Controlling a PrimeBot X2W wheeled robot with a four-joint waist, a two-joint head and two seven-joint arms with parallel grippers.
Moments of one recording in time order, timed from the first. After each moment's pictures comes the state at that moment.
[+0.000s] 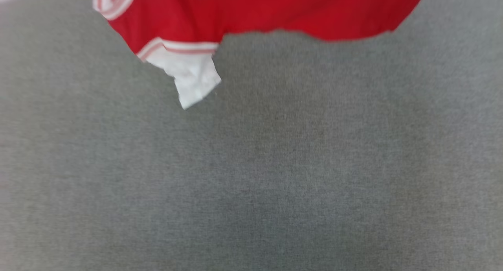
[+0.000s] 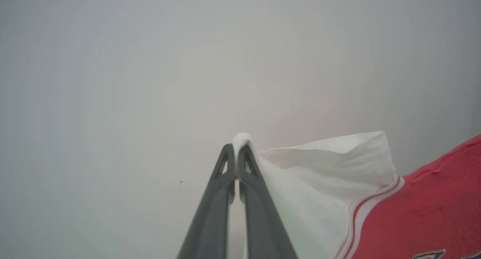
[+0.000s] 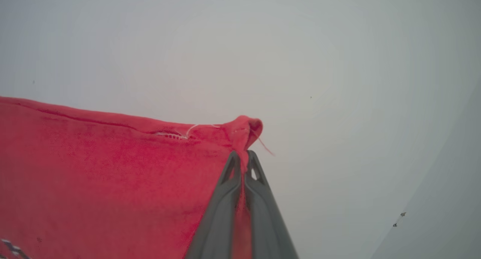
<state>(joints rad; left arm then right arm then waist) -1.83 0.64 -0.86 0.81 -0.90 -0.12 0.07 -1.46 -0.20 0.09 0.72 0.20 0.13 0.19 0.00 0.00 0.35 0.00</state>
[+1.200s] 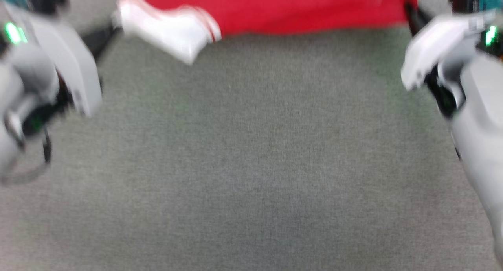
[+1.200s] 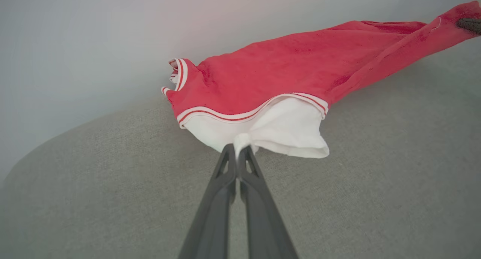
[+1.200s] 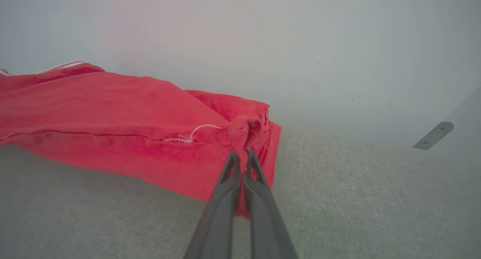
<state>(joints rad) -1.28 0.88 -1.18 0.39 -1.24 -0.07 0.13 -1.13 -0.21 0.31 1.02 0.36 0.13 -0.03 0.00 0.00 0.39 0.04</state>
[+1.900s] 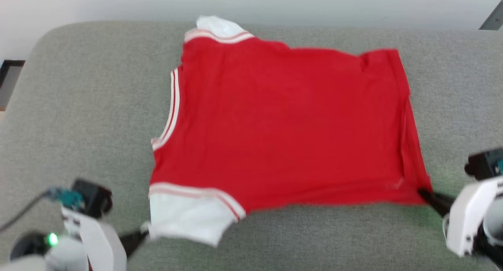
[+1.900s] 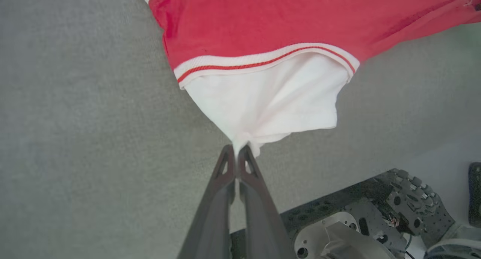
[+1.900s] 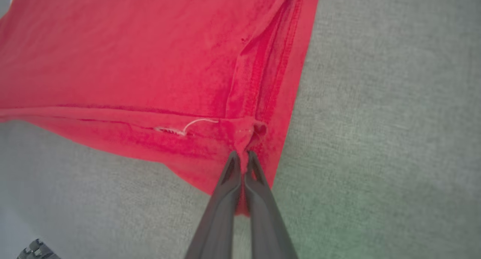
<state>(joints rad) -0.72 1.24 -1.27 -0.39 -1.41 0.37 0.19 -0.23 -0.53 0.21 0.08 0.73 0.13 0.60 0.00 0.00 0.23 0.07</state>
